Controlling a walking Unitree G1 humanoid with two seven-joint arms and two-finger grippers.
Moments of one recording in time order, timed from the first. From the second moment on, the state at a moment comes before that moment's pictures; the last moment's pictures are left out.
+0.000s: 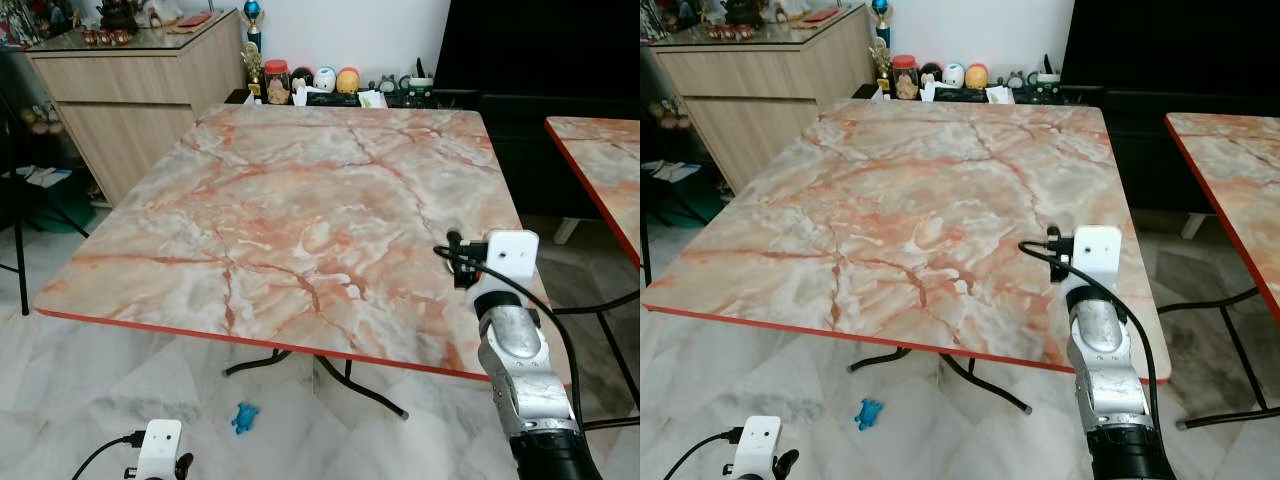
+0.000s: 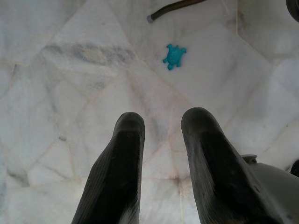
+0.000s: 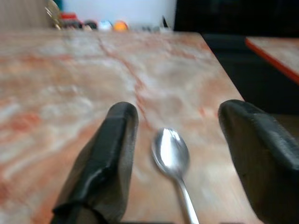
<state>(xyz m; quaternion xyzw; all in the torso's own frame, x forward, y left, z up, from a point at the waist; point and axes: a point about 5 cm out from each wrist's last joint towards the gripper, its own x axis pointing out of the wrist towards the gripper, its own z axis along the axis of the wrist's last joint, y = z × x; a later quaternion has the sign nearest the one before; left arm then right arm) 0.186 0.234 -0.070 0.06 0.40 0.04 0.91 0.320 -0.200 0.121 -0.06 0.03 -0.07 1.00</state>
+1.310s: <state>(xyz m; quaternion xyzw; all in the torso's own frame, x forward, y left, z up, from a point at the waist) 0.188 0.231 -0.070 0.07 0.40 0.02 0.91 0.349 -0.223 0.092 0.00 0.14 -0.04 0.99</state>
